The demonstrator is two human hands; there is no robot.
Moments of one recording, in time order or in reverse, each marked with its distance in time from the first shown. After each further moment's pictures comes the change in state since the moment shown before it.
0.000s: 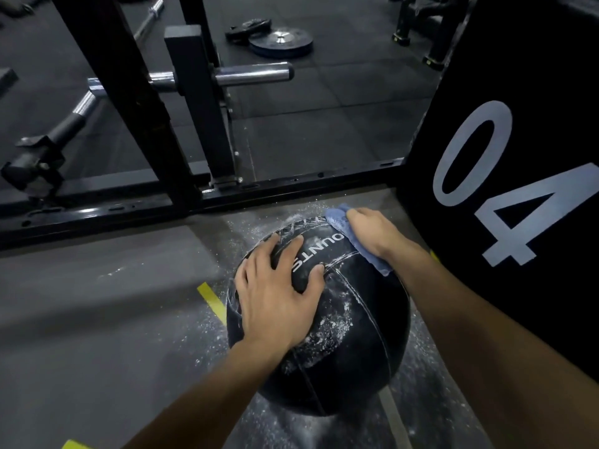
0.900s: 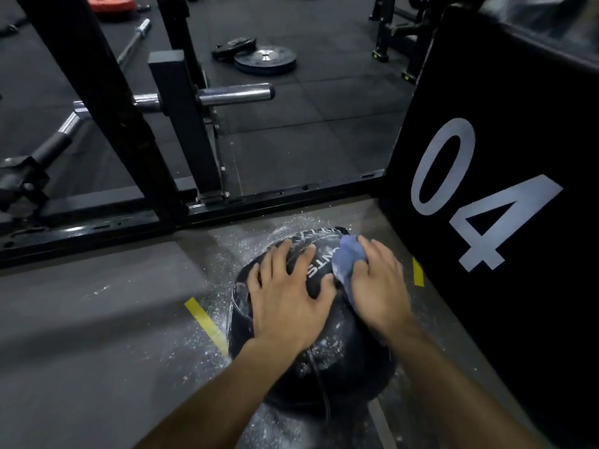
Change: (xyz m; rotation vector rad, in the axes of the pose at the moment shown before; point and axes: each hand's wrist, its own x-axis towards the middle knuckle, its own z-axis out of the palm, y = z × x) left_hand 0.008 0.040 0.011 0.126 -0.125 0.074; right_hand -0.082 0.043 0.019 -0.014 0.331 -0.080
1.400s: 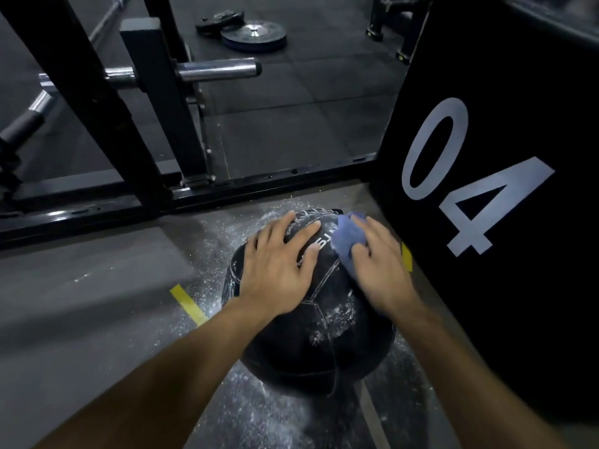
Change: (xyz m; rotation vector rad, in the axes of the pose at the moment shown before) left_hand 0.034 -0.009 0.007 -0.039 -0.080 0.180; right_hand 0.013 0.016 -0.020 0.018 -0.069 -0.049
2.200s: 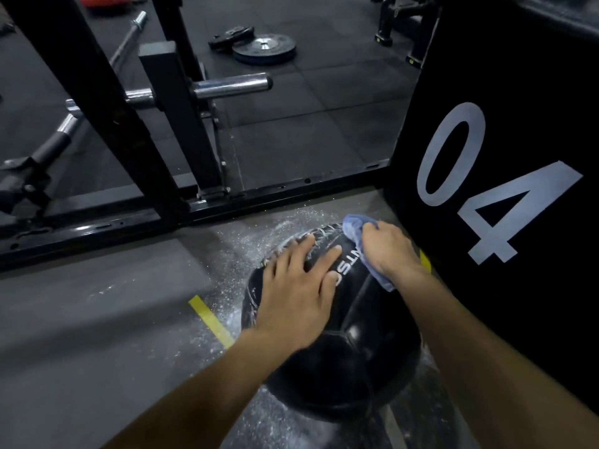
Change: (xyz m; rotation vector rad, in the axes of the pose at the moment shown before) left_hand -0.026 0.010 -0.010 0.056 -0.072 0.046; right_hand 0.059 -0.028 -0.007 -0.082 -0.098 0.341
